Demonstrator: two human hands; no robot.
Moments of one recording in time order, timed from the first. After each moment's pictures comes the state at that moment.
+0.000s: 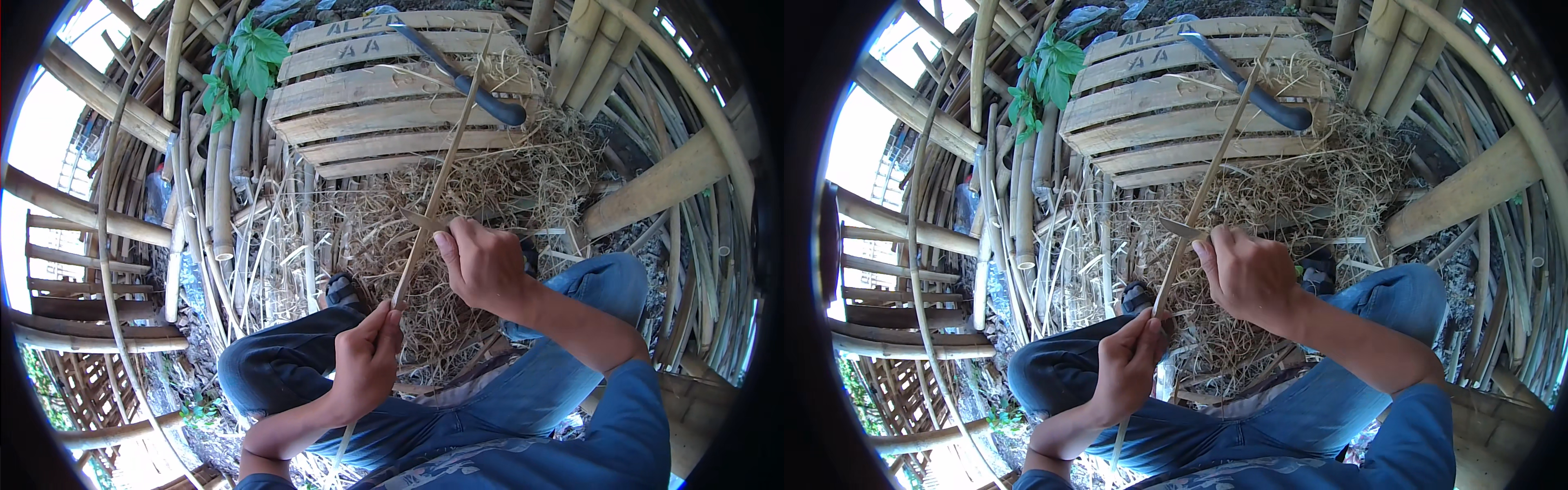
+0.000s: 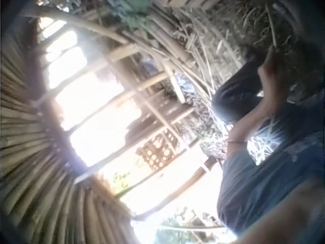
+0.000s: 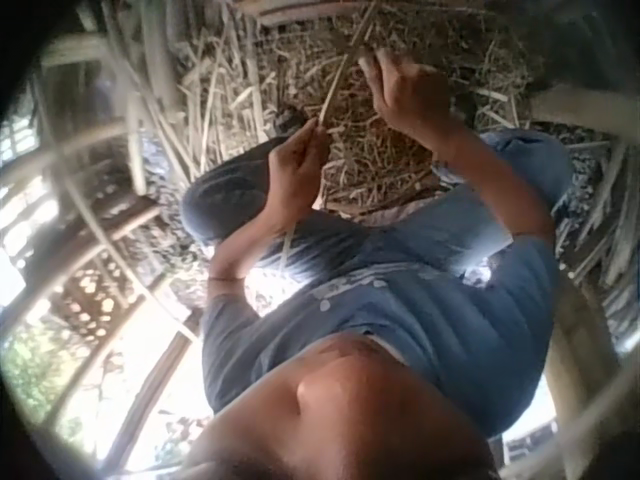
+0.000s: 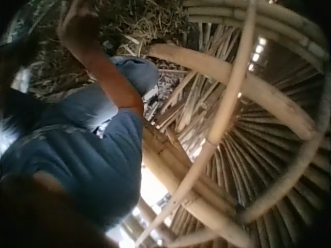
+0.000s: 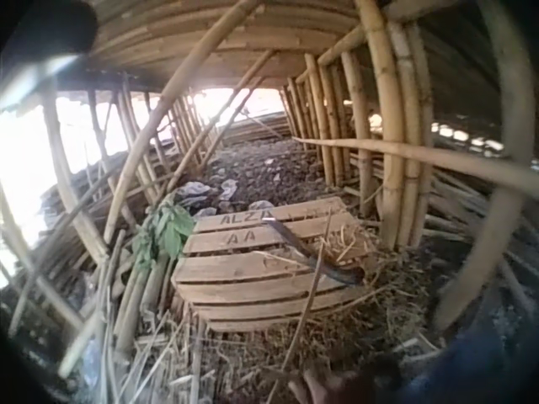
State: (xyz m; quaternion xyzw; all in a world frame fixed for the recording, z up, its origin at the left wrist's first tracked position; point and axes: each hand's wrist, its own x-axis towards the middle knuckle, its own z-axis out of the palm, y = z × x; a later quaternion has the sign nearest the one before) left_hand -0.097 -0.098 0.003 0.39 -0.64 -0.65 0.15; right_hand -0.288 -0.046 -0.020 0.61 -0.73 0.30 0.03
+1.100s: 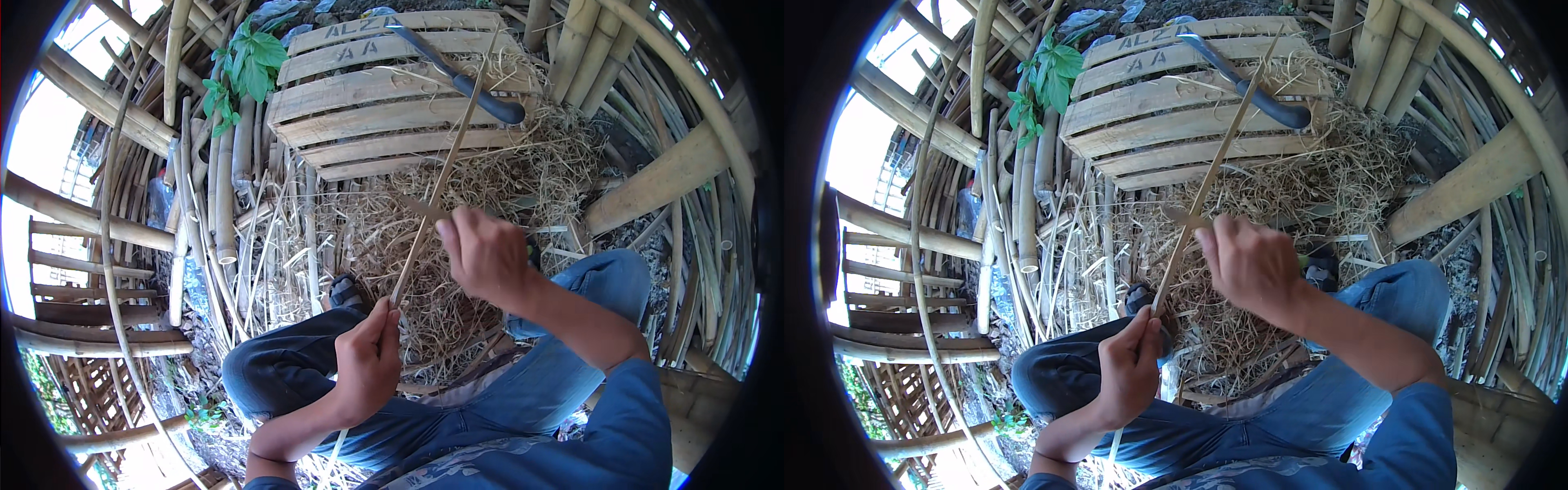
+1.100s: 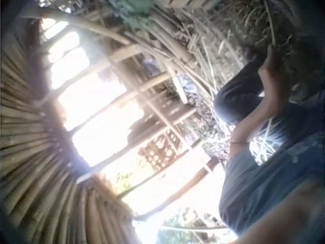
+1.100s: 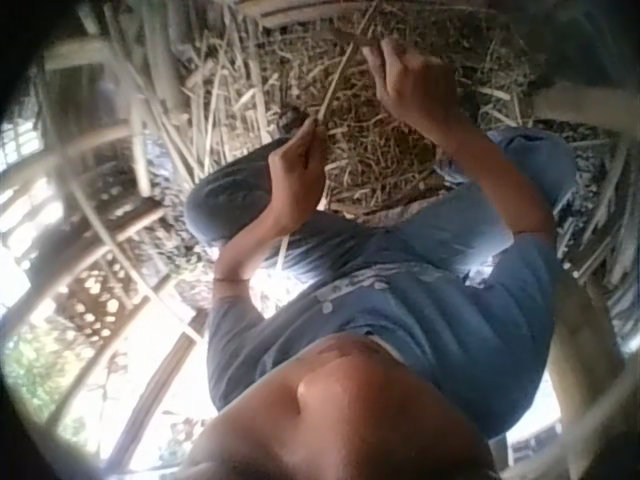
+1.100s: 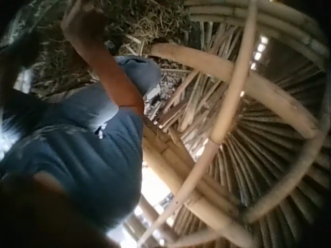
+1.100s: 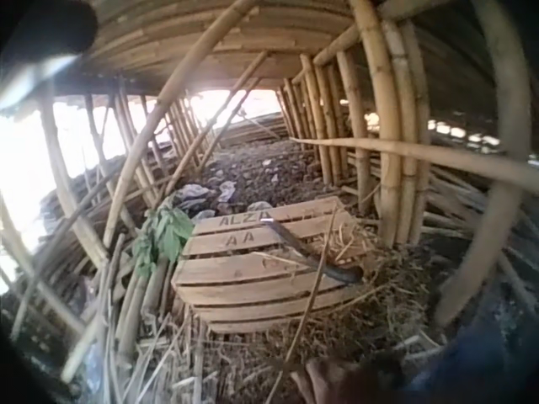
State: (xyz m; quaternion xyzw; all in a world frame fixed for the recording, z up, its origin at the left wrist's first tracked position) left_hand -0.096 -0.099 0.004 0.37 -0.77 -0.49 0.19; right_hand -0.298 -0.052 -0.016 0.58 -0.77 0.27 0.04
